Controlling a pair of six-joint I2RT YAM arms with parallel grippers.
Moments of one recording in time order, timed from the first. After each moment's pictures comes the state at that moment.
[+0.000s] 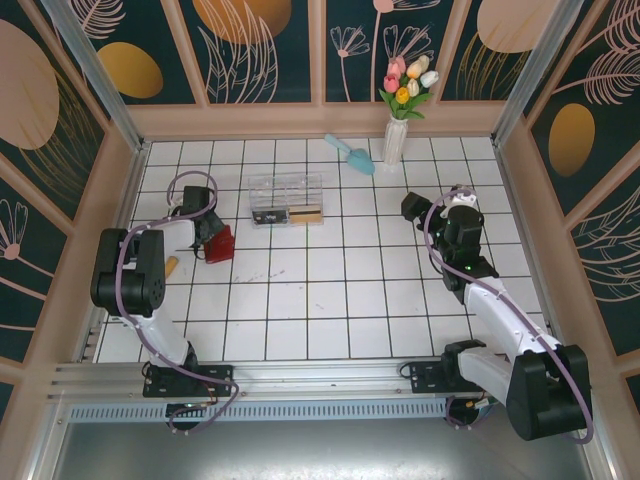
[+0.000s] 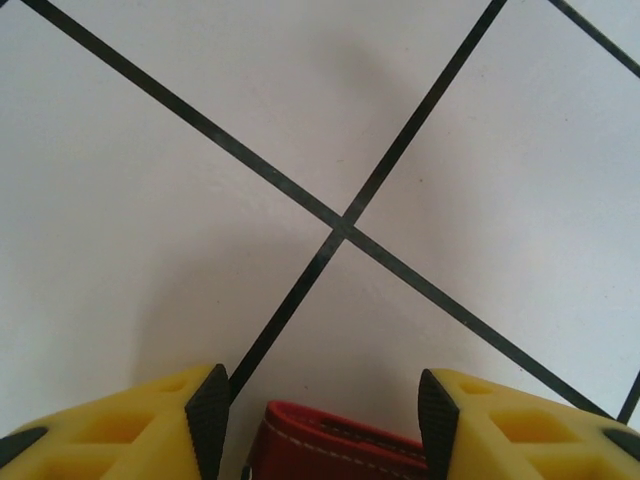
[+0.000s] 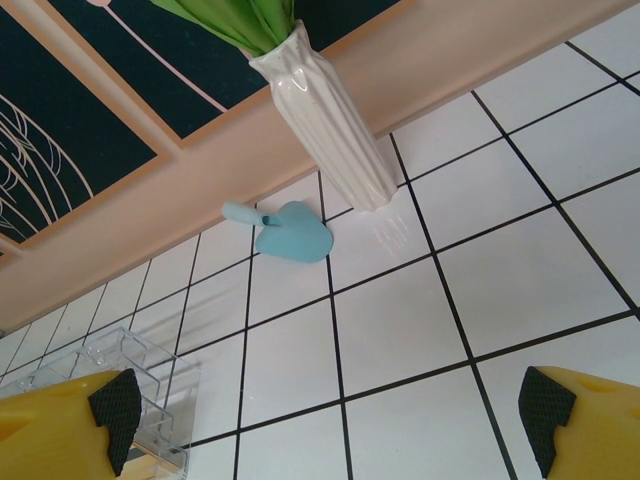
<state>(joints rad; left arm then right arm) -0.06 1.77 0.89 -0.12 -0.18 -0.70 0.20 1.03 0.52 0.22 0.03 0.55</state>
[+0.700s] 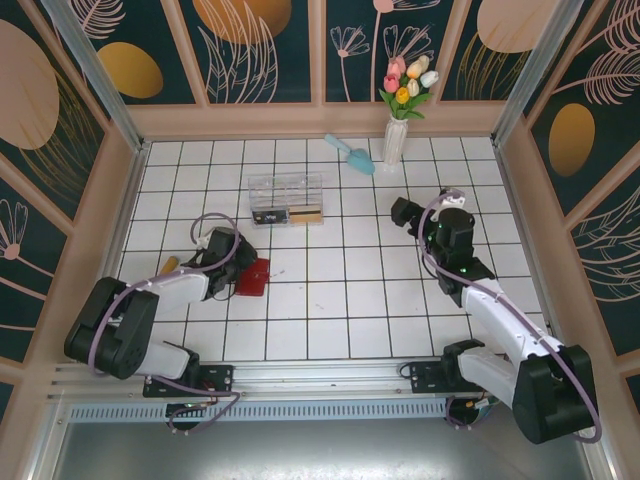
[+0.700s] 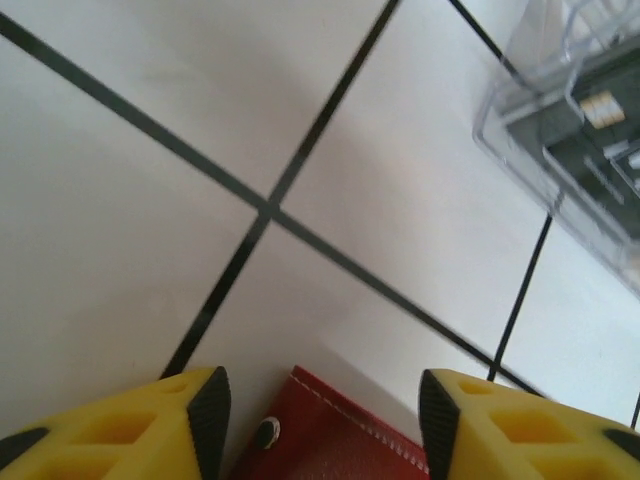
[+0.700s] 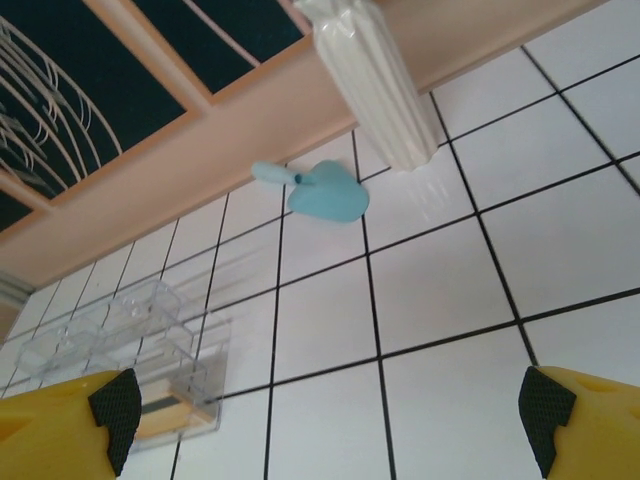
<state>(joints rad) -0.38 1.40 0.48 0.03 -0.11 -1.04 0.30 1.02 0.52 0.17 0.04 0.57</state>
